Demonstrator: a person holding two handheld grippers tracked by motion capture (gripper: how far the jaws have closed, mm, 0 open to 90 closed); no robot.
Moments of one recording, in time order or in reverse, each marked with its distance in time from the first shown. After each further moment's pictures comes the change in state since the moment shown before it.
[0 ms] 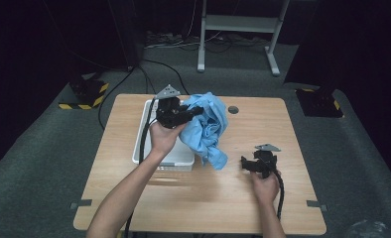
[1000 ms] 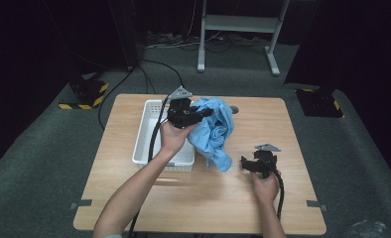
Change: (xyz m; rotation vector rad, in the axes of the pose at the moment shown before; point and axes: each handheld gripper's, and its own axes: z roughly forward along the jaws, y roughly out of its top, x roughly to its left) left arm -0.004 -0.006 0.032 0.048 -0.012 0.019; right arm 0.000 0.000 0.000 -0.001 0.000 0.000
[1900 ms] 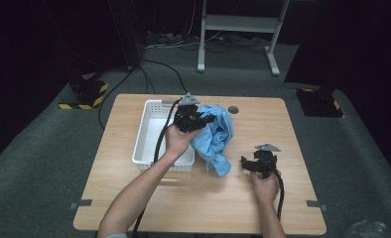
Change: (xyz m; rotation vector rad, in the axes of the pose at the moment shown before) left arm 0.007 -0.022 0.027 0.078 0.041 0.032; right arm 0.000 0.000 0.000 0.001 0.000 0.002
